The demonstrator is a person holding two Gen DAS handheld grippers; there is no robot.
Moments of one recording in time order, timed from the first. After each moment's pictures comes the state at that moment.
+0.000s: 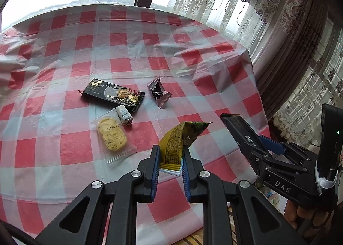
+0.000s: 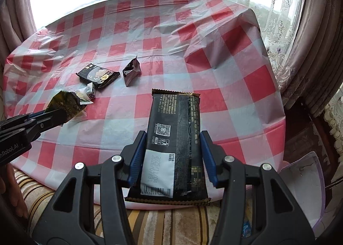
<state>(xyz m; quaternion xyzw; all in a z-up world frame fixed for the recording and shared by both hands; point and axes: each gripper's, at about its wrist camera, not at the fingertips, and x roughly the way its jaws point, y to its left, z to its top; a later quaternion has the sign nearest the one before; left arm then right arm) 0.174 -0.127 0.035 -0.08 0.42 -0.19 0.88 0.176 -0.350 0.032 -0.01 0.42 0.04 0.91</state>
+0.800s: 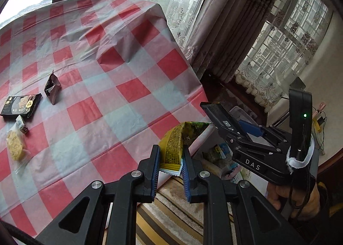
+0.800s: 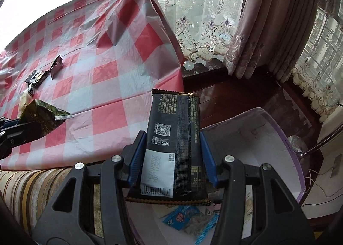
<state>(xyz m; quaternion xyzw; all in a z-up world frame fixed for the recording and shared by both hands) 0.146 -0.285 0.038 0.01 0.46 -0.35 0.82 0.123 -0.505 0.002 0.04 0.45 -0.11 0.88</state>
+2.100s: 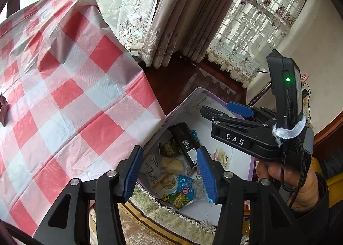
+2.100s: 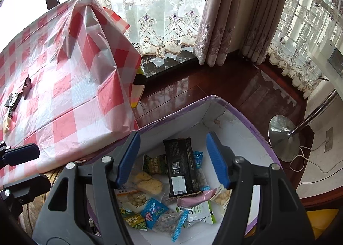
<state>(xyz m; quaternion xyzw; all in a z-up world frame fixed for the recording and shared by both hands) 0.125 -0.369 0.033 0.05 0.47 -0.43 0.77 0.115 -0.558 0.009 0.07 0.46 -0.18 0.87</state>
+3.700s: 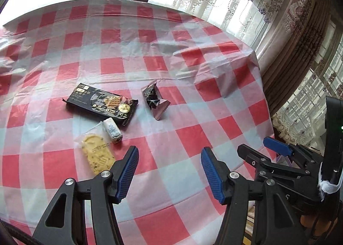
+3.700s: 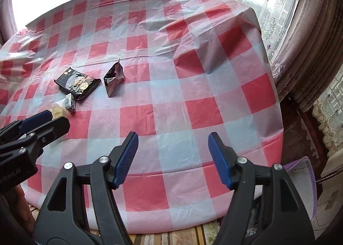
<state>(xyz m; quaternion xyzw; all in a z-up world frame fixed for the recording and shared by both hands) 0.225 -0.130 0.020 -0.09 0.43 -0.18 0.88 0.233 -0.327 0.026 -0.03 0.45 -0.01 0.89</state>
